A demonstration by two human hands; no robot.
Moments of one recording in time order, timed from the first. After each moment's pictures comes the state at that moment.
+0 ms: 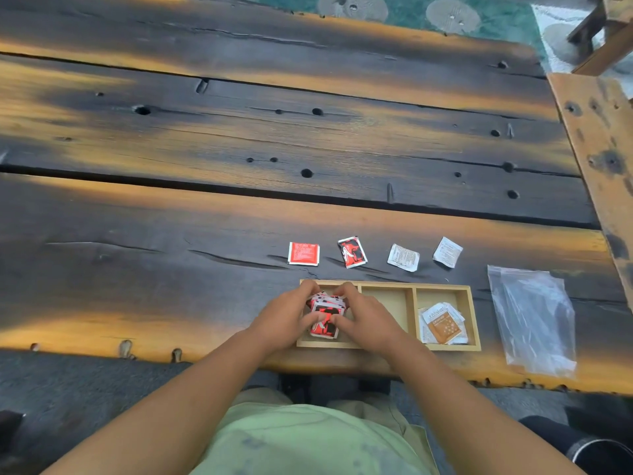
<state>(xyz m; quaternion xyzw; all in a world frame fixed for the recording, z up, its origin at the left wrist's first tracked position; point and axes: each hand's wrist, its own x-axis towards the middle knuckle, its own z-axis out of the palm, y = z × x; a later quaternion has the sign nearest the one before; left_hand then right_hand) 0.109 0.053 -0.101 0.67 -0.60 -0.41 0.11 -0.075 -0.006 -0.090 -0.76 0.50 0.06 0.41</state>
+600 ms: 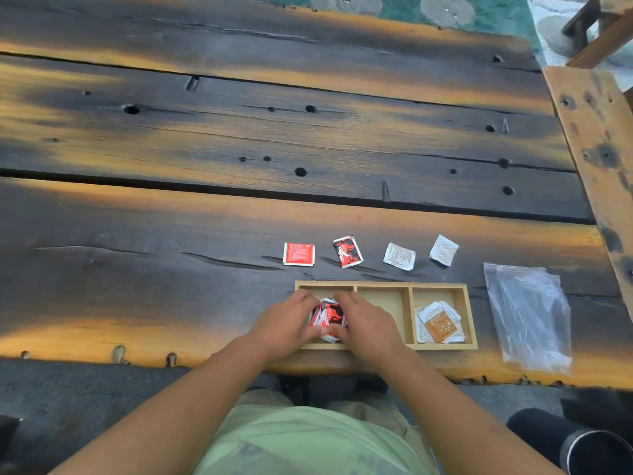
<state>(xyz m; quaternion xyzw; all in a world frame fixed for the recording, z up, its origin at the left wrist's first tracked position) 0.103 0.054 -0.109 0.65 -0.66 -0.38 0.02 -0.076 0.006 -0.092 -0.82 0.50 0.12 0.25</state>
